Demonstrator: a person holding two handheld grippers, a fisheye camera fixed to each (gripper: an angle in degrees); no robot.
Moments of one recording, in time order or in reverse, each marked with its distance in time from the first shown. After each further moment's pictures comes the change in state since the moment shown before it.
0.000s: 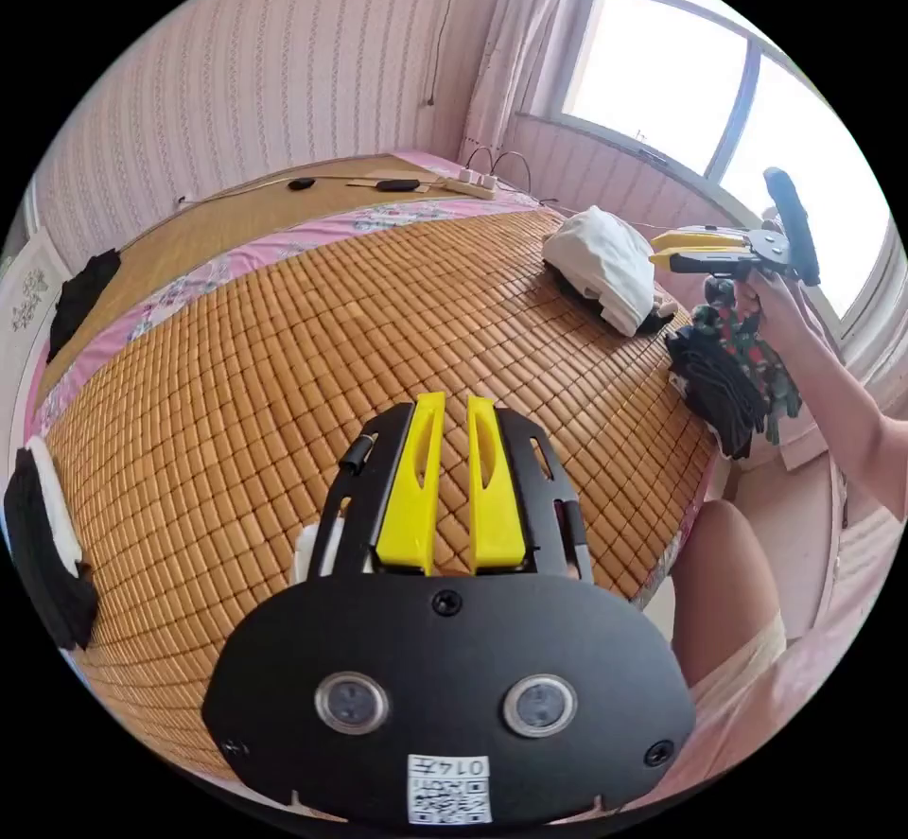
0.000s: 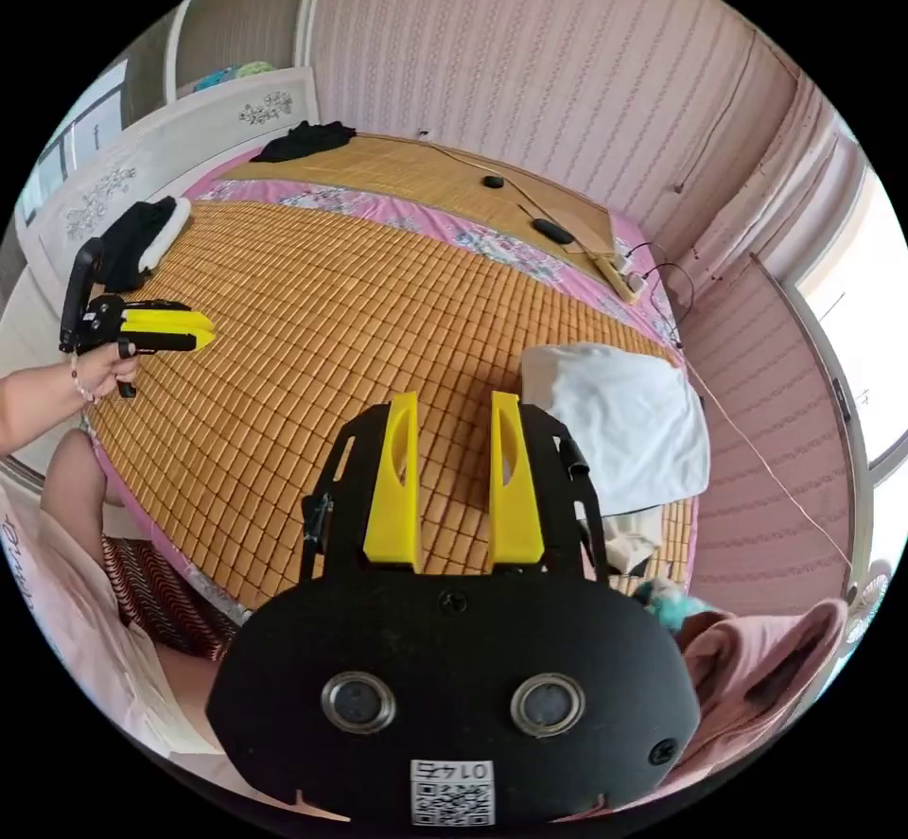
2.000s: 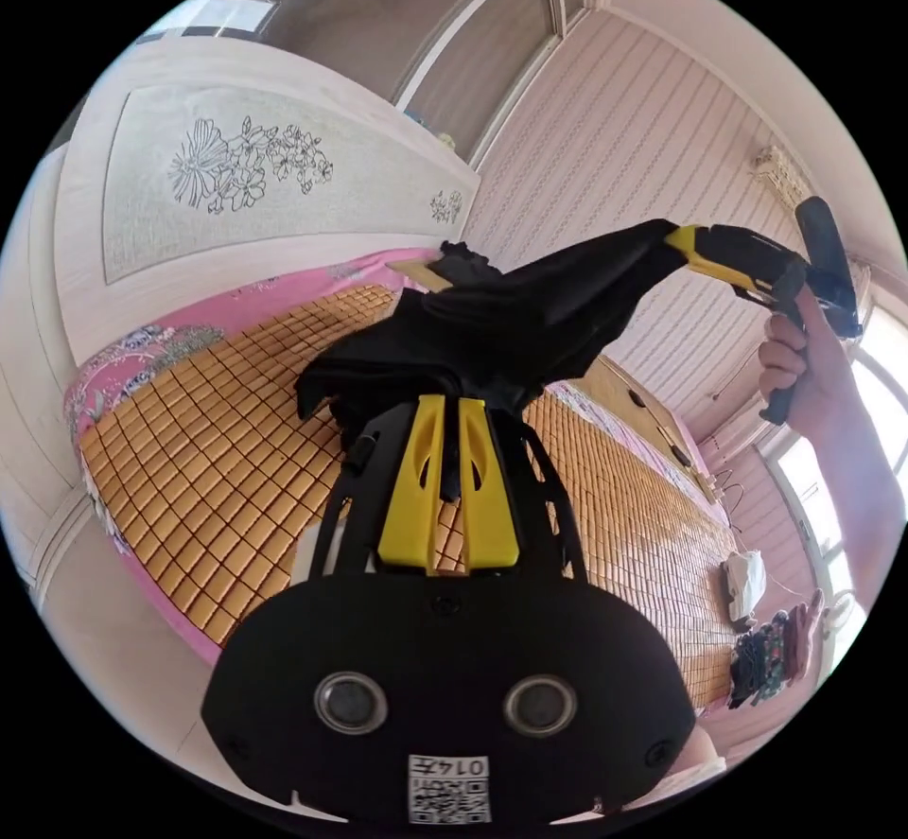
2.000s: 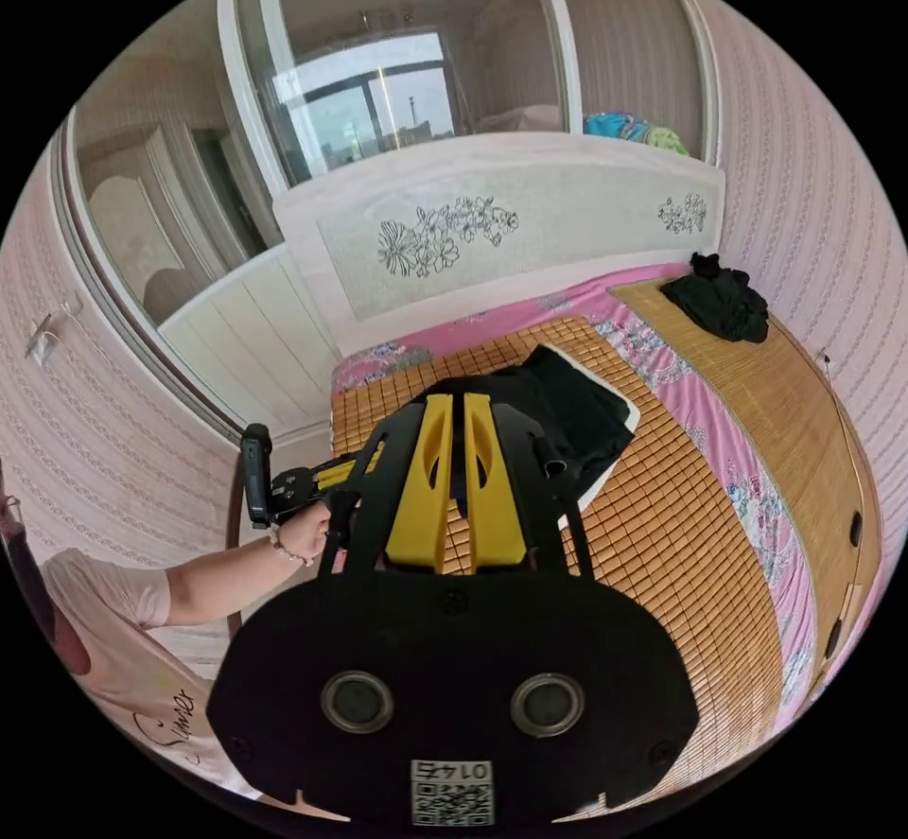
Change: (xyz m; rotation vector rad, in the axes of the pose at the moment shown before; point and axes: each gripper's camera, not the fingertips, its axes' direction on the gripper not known) left arm -0.408 0.414 -0.286 0.601 -0.331 -0.832; right arm -0.577 -0.312 0.023 0.230 -0.706 -0.544
